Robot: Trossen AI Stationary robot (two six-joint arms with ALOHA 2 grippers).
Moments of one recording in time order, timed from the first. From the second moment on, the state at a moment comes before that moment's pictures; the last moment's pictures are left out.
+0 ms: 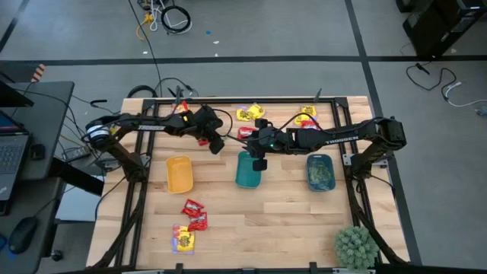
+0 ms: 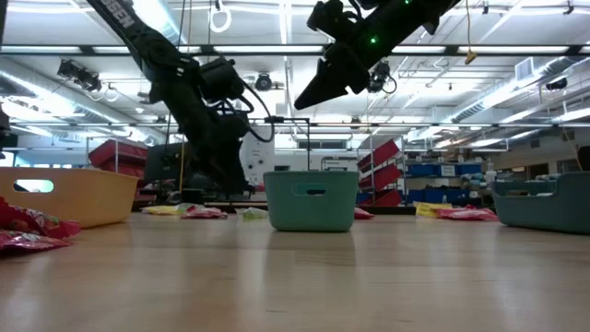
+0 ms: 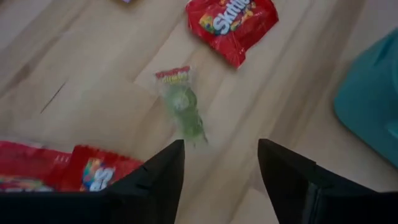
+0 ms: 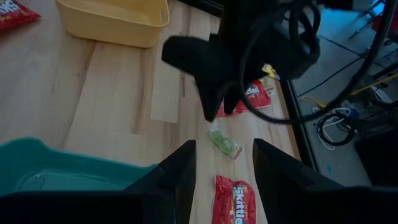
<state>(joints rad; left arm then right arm) 0.48 1.56 0.82 -0.18 0.10 -0.16 -0.05 1.62 1.13 -0.13 0.27 -0.33</state>
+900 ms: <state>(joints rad) 0.48 1.72 0.82 -0.06 -0.01 -0.08 -0.05 1.62 1.13 -0.14 0.27 -0.33</state>
